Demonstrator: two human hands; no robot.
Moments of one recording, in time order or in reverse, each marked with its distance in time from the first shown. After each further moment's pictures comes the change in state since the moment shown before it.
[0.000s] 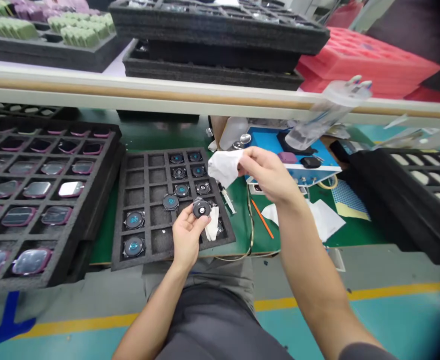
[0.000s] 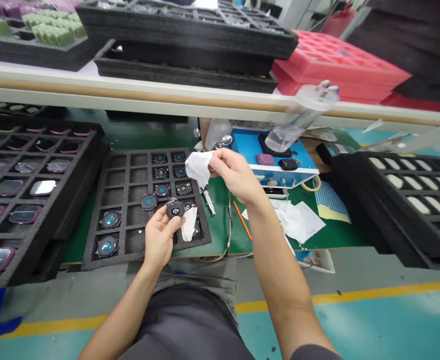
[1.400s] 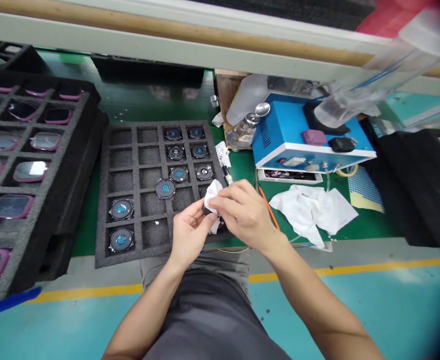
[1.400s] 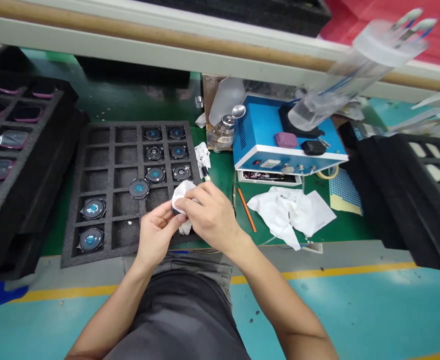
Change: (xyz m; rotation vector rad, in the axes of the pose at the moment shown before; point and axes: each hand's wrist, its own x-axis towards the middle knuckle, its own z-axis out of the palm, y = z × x) left_hand -0.001 -0.008 0.001 0.155 -0.157 -0.086; right_hand -0.081 0.027 0.056 -0.638 -0.080 -0.539
